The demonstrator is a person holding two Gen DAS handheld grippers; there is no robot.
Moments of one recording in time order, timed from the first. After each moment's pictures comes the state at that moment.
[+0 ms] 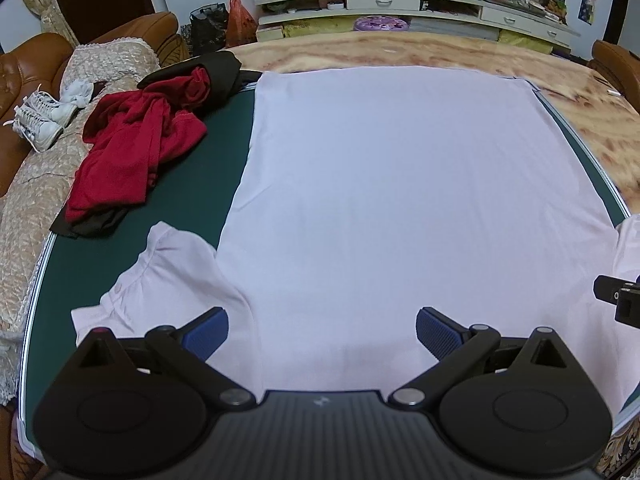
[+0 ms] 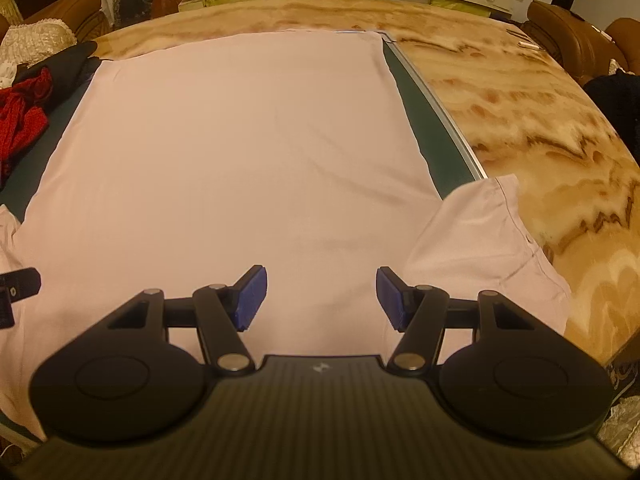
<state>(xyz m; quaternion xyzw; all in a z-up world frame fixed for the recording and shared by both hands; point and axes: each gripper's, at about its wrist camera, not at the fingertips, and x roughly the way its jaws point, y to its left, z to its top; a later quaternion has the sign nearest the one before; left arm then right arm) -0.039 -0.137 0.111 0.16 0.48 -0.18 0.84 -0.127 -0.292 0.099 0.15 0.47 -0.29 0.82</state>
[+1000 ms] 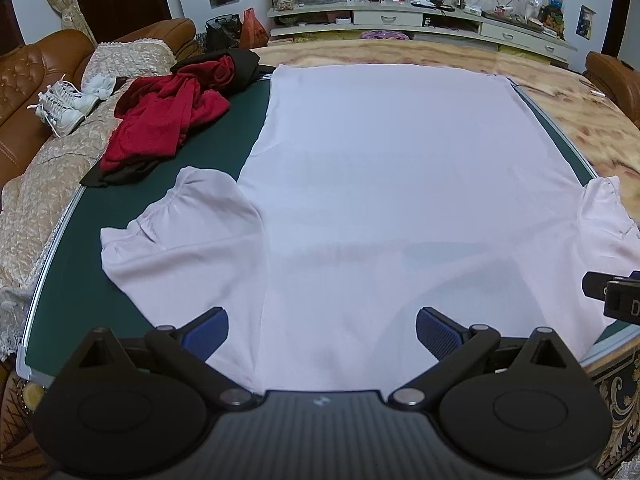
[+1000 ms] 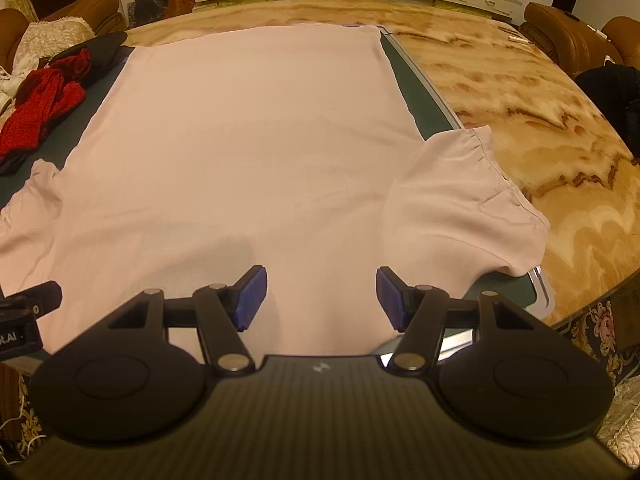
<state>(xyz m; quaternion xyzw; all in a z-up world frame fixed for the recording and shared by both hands) -0.141 -0.092 0.116 0.14 0.46 -0.18 0.86 -0.205 -0.231 0.111 0.15 0.46 -0.28 0.83</state>
